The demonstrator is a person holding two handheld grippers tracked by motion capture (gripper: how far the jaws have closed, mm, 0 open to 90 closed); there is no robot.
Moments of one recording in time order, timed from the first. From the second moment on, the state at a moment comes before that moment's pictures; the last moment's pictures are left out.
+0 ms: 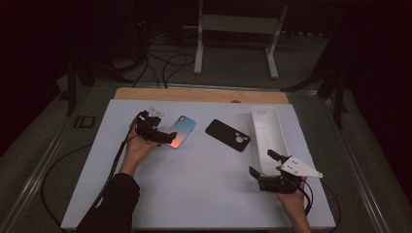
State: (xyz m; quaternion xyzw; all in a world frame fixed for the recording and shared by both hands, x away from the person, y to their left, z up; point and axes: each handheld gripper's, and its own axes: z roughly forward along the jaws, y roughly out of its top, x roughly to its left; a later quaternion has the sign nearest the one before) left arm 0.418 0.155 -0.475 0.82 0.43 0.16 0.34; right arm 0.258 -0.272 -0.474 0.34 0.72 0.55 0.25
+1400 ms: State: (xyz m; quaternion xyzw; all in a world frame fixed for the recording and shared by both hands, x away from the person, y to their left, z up) left arm 0.452 0.109 -0.513 0.86 0.45 0.10 0.22; right arm 0.259 -0.274 -0.474 0.34 0.72 0.55 0.25
